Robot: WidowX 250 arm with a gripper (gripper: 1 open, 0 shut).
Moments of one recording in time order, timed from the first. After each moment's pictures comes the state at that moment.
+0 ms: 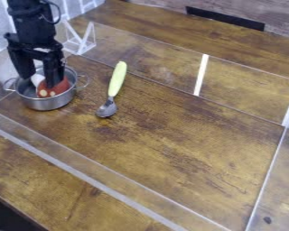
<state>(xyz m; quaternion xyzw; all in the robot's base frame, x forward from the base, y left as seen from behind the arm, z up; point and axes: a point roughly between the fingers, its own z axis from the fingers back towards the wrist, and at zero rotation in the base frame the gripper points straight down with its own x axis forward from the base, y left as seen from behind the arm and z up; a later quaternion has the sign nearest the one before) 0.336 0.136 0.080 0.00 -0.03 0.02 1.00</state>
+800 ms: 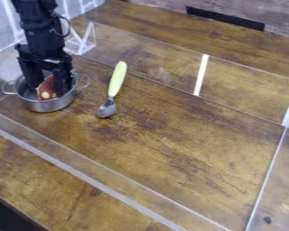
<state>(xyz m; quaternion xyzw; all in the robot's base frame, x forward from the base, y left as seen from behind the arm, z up) 0.350 0.126 0.055 0.00 -0.02 0.01 1.00</state>
